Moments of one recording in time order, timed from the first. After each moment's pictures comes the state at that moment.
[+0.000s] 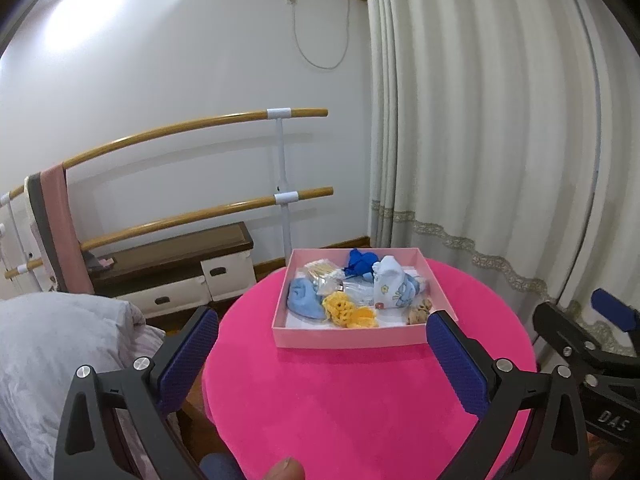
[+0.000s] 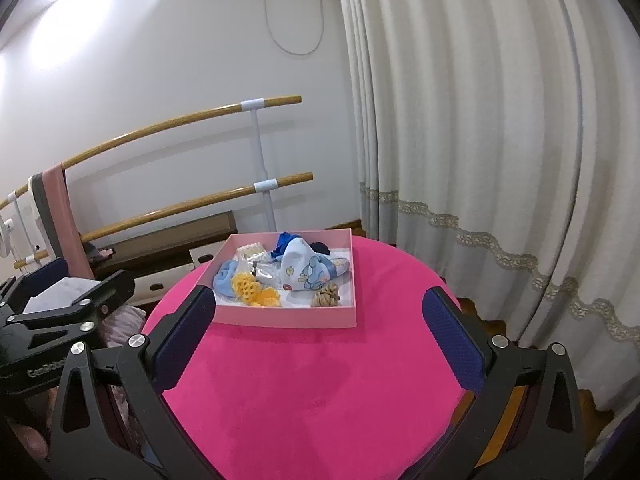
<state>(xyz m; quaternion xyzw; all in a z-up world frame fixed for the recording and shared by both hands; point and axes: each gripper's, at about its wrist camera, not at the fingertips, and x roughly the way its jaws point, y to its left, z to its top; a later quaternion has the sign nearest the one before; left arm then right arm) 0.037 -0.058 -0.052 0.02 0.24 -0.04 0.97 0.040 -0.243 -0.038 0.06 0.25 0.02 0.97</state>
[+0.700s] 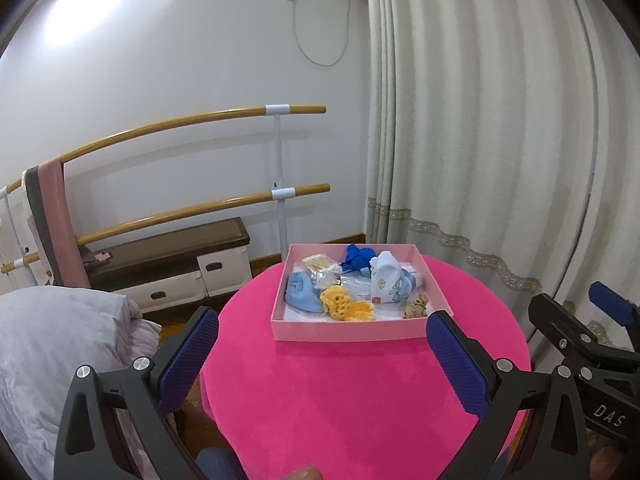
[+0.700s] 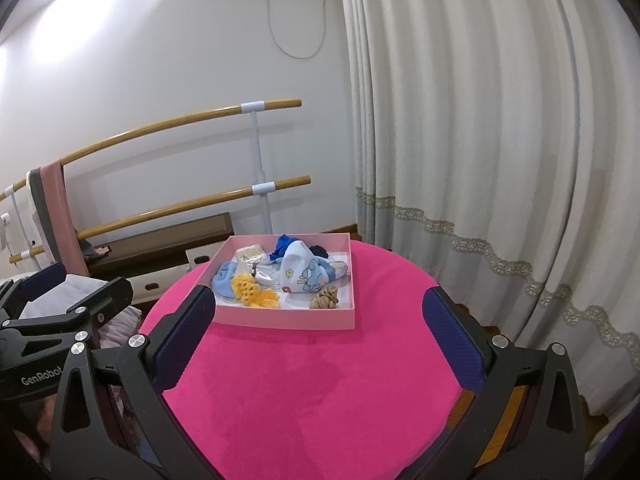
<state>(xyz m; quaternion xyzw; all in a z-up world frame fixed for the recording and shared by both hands) 0.036 -0.053 -0.044 0.02 0.24 -0.04 0.97 0.031 -0.235 -0.039 0.04 0.24 0.01 0.97</state>
